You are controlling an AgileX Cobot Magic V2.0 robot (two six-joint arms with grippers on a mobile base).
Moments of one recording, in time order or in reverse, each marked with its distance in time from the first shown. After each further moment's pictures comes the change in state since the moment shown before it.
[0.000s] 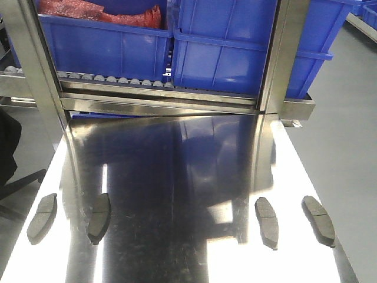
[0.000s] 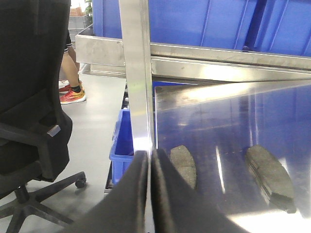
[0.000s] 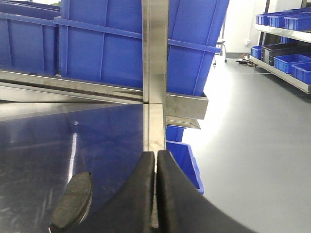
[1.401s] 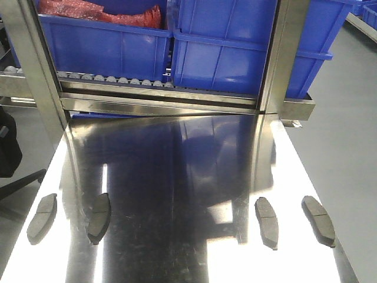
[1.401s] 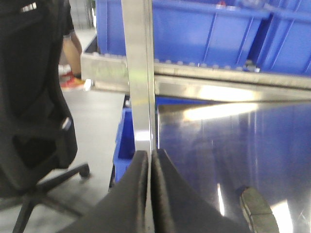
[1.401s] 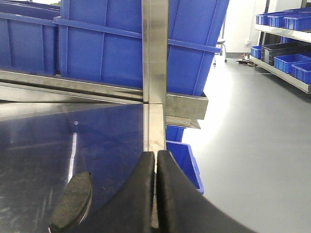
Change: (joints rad) left arm 0.000 0.418 -0.460 -0.005 0.160 -0.007; right arm 0.000 0.000 0.000 0.000 0.000 0.000
